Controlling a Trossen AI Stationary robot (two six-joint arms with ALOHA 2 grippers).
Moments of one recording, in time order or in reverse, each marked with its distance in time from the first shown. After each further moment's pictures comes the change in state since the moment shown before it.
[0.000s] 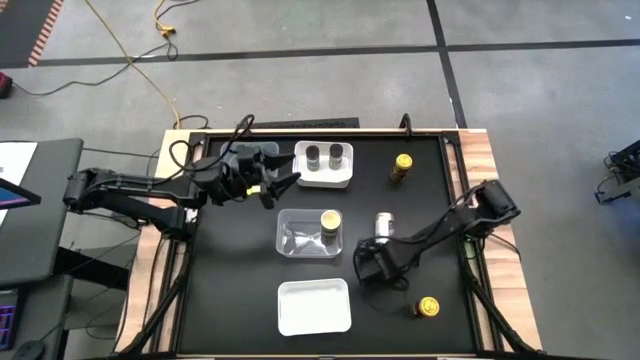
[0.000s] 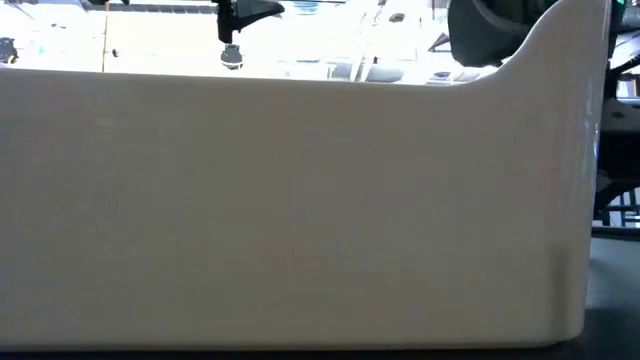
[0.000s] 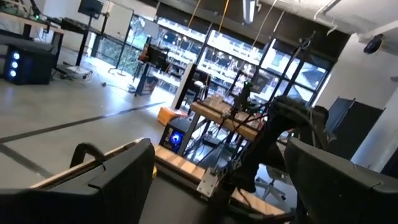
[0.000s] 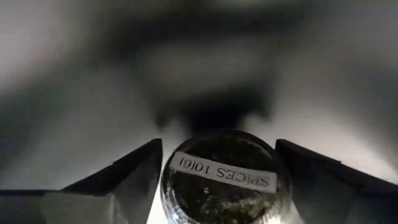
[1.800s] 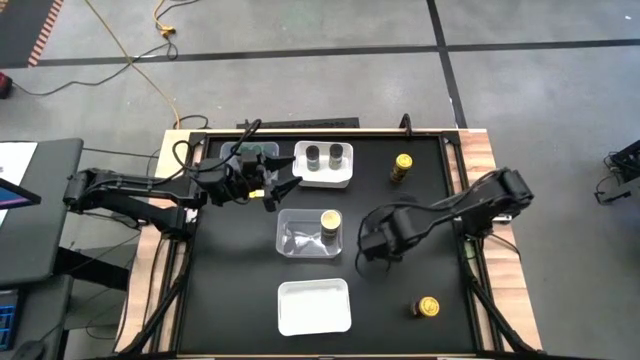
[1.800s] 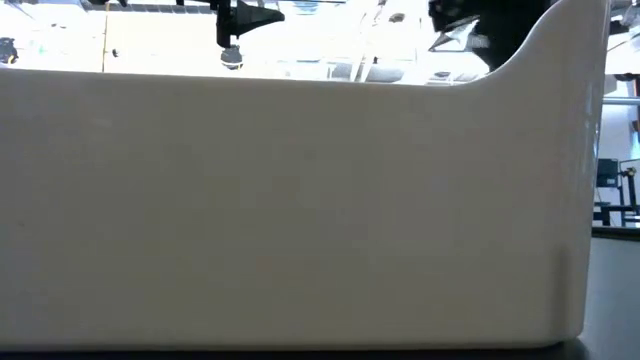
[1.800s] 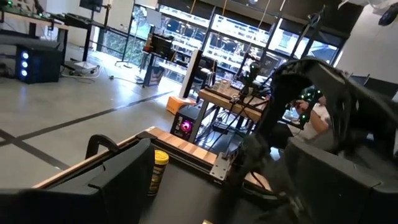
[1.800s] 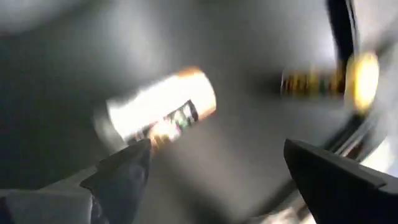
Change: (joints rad) left arm 0.000 0.000 0.000 -0.065 0.002 0.056; right arm -0.107 -0.169 0.322 -0.505 0.109 1.745
